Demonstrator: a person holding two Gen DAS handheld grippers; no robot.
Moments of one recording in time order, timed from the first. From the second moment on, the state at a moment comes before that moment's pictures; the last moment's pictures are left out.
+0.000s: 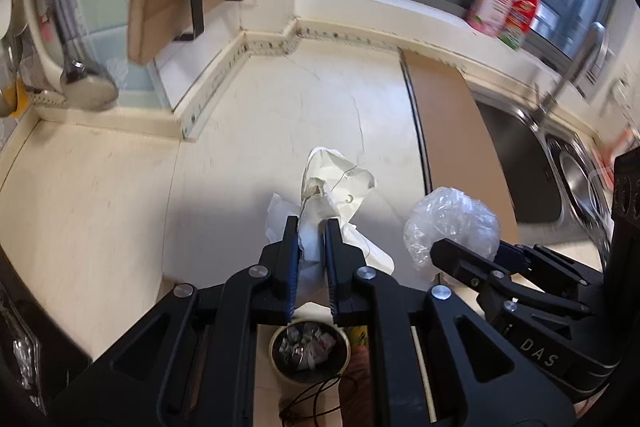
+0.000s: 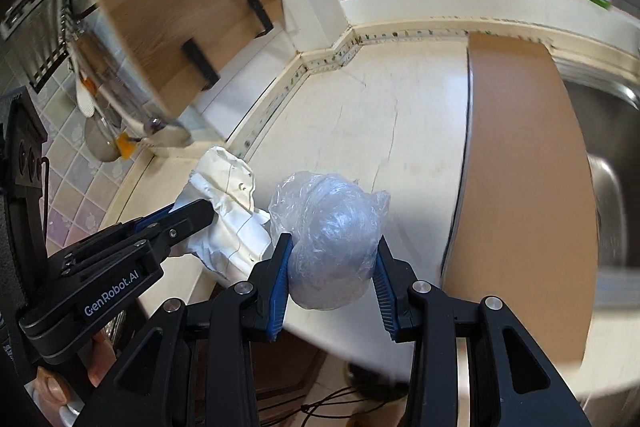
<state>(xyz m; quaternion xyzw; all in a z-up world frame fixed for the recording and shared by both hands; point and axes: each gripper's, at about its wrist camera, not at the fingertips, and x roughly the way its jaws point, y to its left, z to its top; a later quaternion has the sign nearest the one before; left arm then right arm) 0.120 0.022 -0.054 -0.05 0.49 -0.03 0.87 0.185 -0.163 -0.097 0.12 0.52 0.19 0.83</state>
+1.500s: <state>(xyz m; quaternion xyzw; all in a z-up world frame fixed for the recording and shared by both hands) -0.044 0.031 -0.539 -0.07 0.68 -0.02 0.73 -0.093 -0.142 -0.563 0.08 0.70 0.14 0.70</state>
